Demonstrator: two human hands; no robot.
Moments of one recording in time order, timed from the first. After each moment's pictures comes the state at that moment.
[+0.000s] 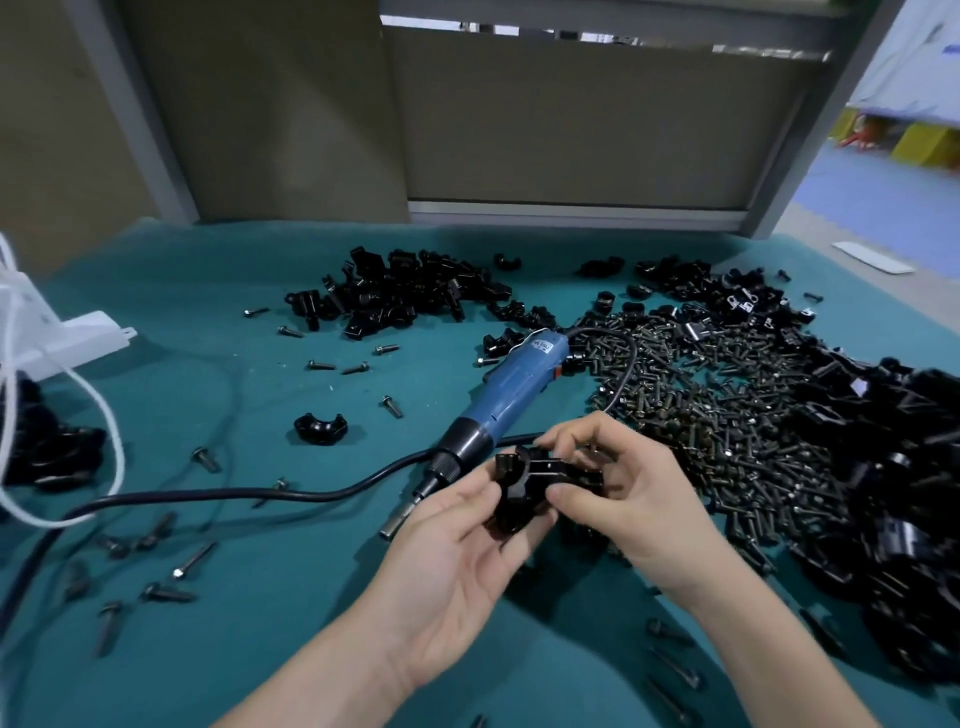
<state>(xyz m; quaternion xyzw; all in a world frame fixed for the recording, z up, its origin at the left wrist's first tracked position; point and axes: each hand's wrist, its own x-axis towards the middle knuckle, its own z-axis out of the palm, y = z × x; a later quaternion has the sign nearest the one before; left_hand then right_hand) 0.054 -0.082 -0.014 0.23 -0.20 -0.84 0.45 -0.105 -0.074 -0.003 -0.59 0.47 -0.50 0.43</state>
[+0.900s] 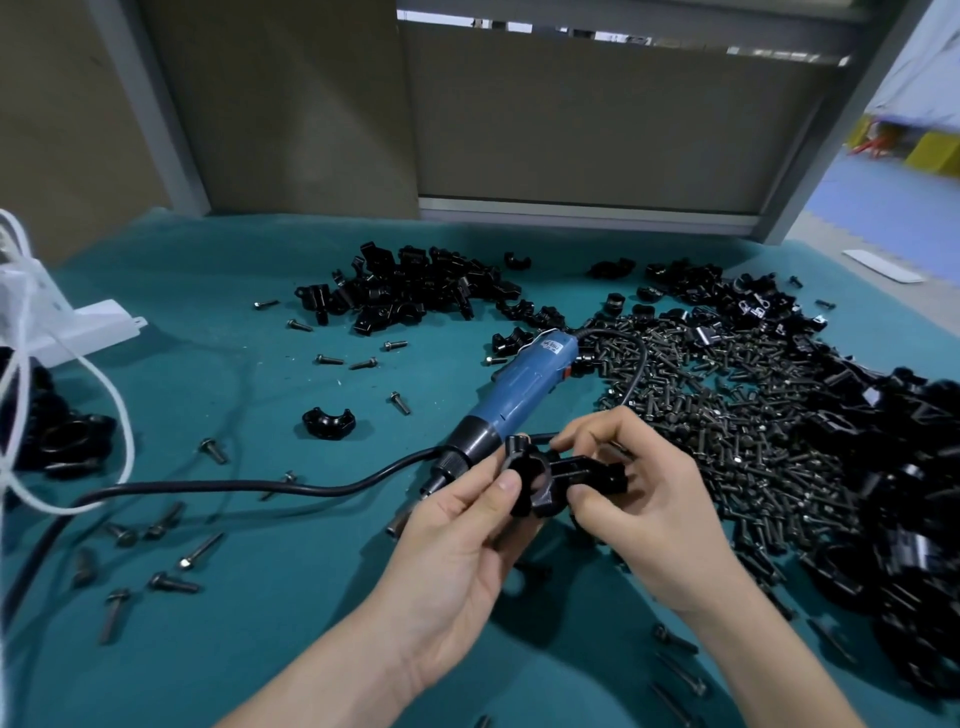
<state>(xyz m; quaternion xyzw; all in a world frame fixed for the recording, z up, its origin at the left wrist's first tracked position) 0.053 -0.079 -0.017 0.28 -0.26 -0.78 0.49 -0.097 -0.069 0.000 -0.64 0.47 -0.52 0.32</state>
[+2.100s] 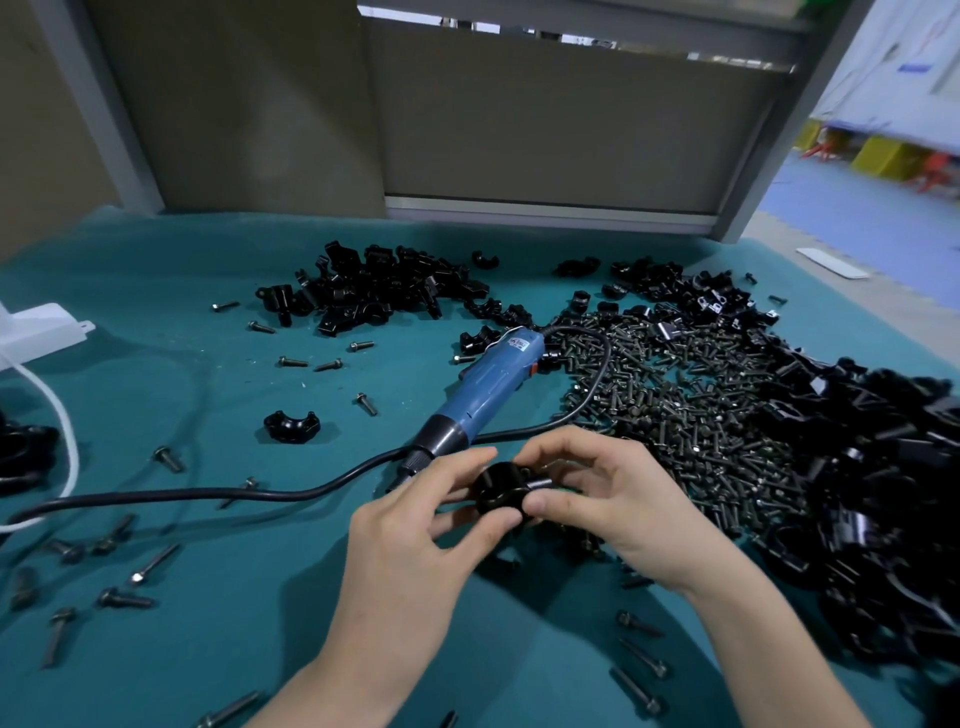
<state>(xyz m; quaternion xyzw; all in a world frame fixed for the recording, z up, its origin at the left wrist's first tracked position) 0.062 -0.074 -0.027 0.40 -0.66 -0.37 0.53 -0.119 -0.075 0.002 -0.59 0.46 -0.44 0.49</state>
